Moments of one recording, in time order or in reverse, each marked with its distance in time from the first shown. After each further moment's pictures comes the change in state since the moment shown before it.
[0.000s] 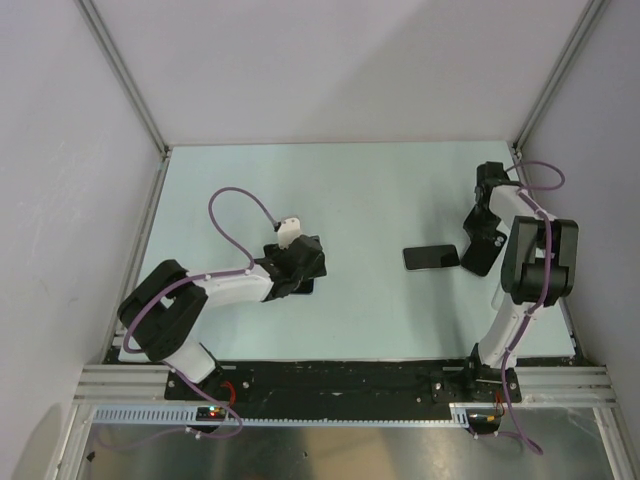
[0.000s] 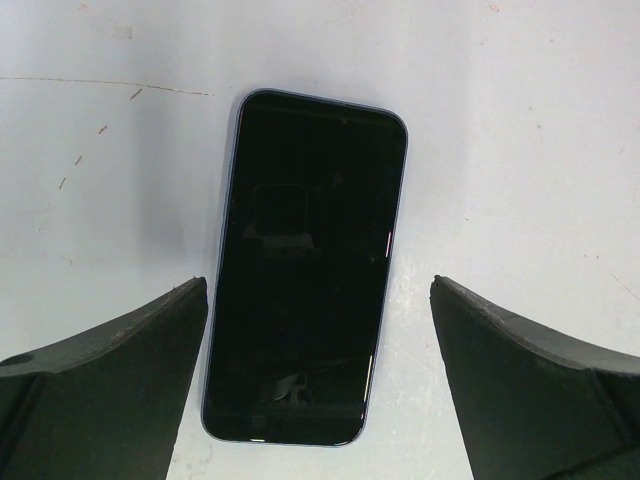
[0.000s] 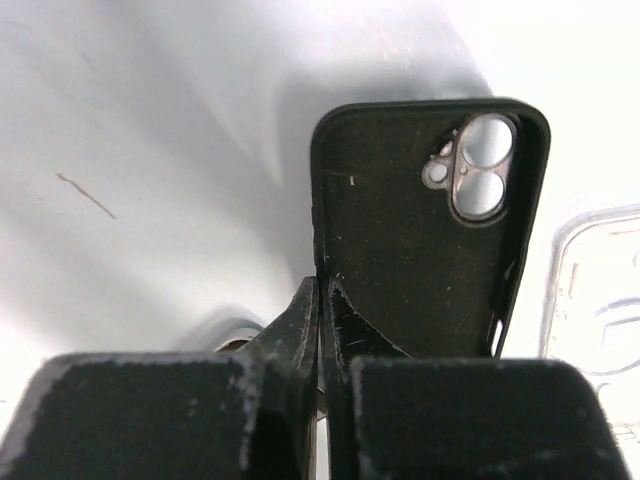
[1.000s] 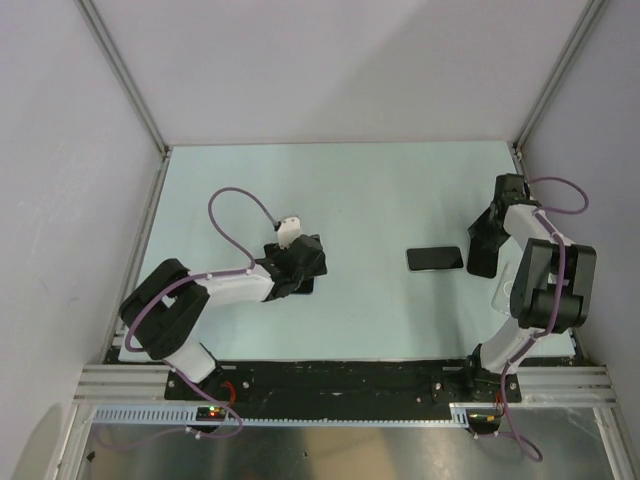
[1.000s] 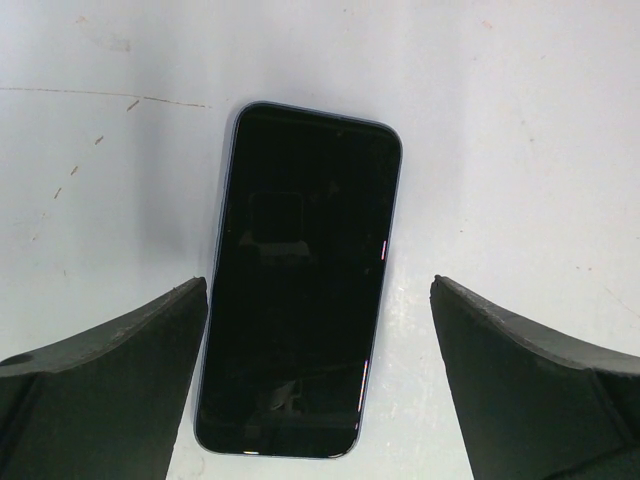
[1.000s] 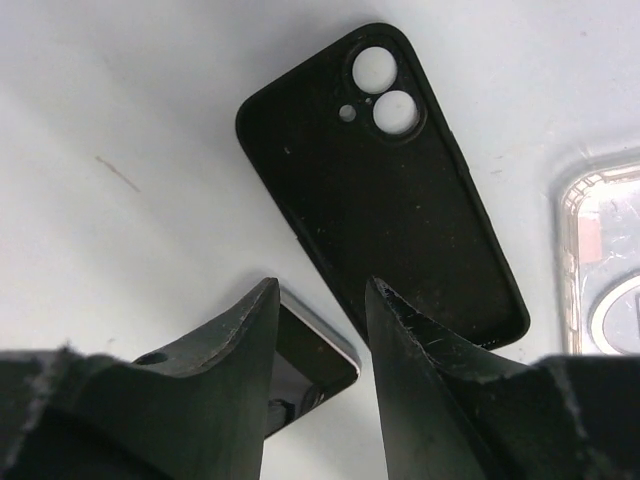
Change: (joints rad) left arm 0.000 0.018 -0.002 0.029 -0.013 -0.003; right arm -0.075 -0.222 -0.203 0.140 -0.106 0.106
